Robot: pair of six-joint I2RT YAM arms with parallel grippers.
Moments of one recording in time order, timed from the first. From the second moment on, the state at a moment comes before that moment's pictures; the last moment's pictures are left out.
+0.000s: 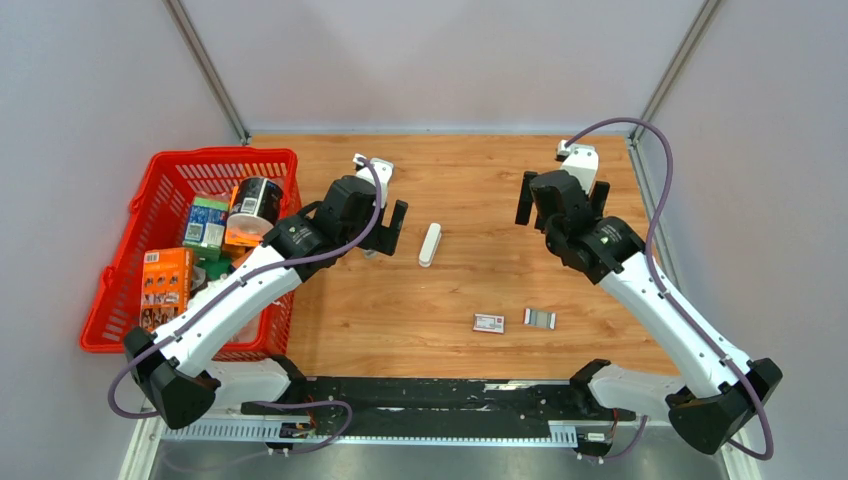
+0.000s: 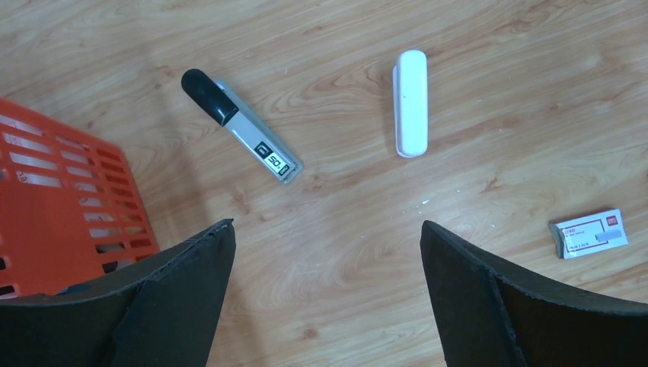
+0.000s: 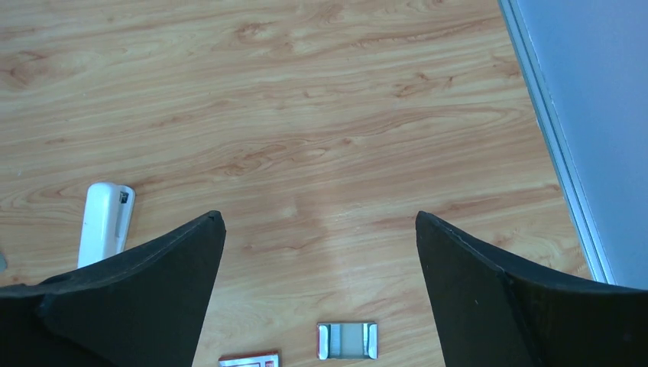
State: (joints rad) left arm -0.73 1.21 1.24 -0.71 -0.32 -0.19; right arm 0.60 1.14 1.25 -0.78 0.70 0.45
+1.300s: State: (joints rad) left arm -0.57 1.63 1.32 -0.65 -0.53 -0.59; right arm 0.60 1.23 1.21 -0.74 0.42 0.42
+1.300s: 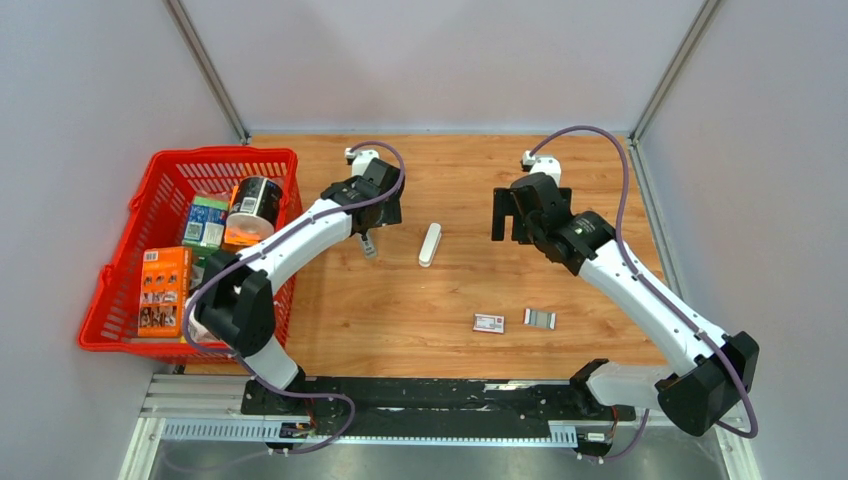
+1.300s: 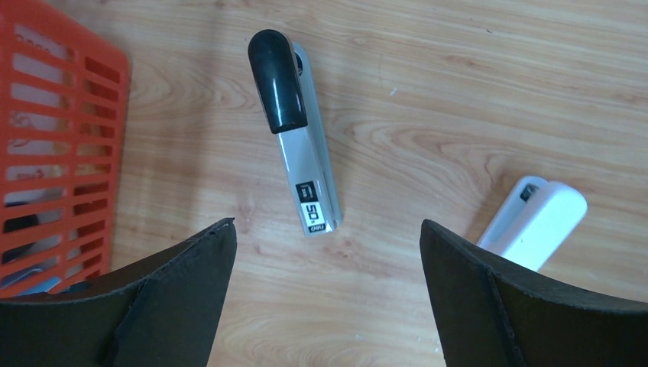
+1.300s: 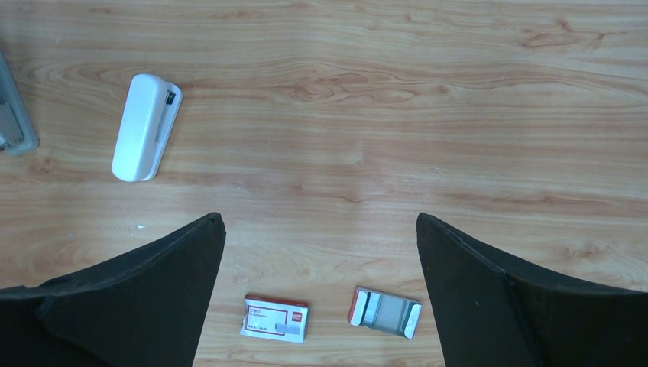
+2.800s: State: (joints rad) left arm -0.38 1.92 1.32 -0.38 -0.52 -0.74; right arm 0.68 1.24 1.15 -0.70 0.27 0.37
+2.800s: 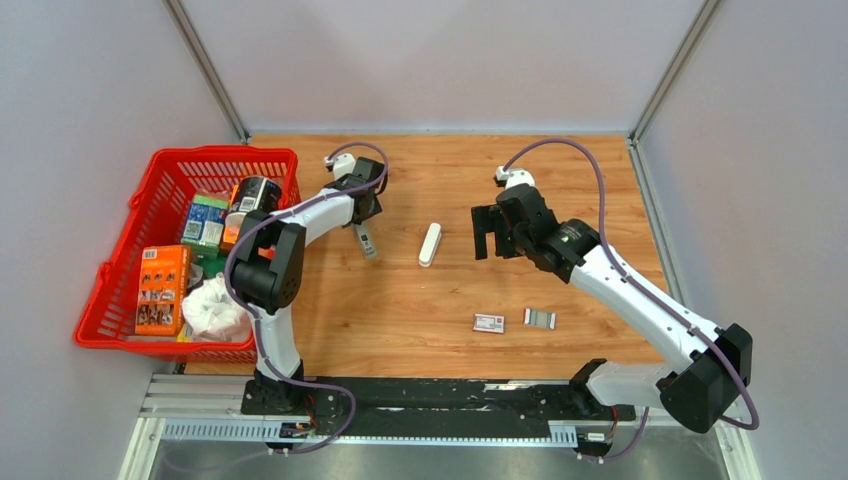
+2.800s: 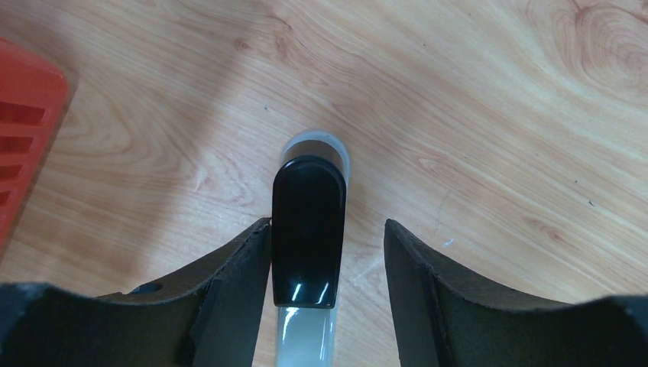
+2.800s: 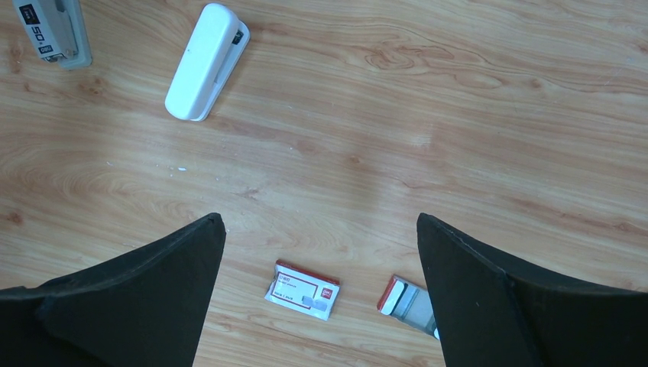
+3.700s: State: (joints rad) left arm -0.36 1.87 1.26 -0.32 -0.36 -0.61; right arm 0.70 1.26 1.15 -0.70 0.27 0.37
